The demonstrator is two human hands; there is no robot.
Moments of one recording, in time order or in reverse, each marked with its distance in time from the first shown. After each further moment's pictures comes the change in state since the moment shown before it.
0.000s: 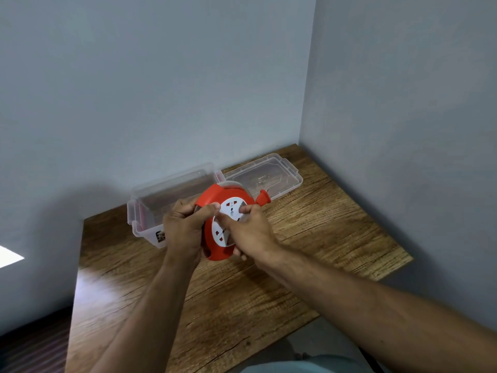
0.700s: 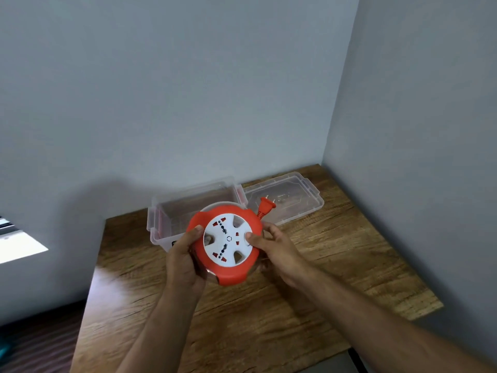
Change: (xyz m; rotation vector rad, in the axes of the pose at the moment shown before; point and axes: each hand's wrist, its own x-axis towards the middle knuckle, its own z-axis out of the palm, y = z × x) left_hand -0.005 -0.024 -0.030 -0.410 0.177 -0.308; right_hand 0.034 0.025 -0.029 0.248 -0.283 -0.017
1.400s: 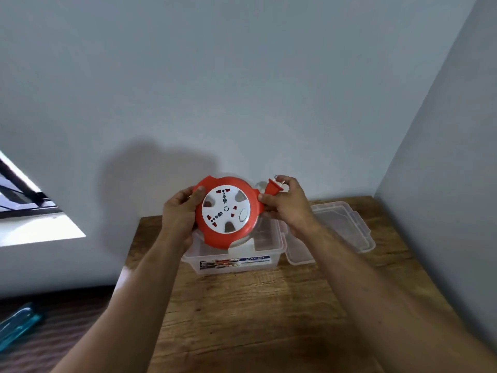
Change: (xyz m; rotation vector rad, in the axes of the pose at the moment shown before) left_hand 0.110 0.106 -0.006 0.344 0.253 0.212; right_hand 0.145 -0.098 0.049 -0.205 0.062 -0.153
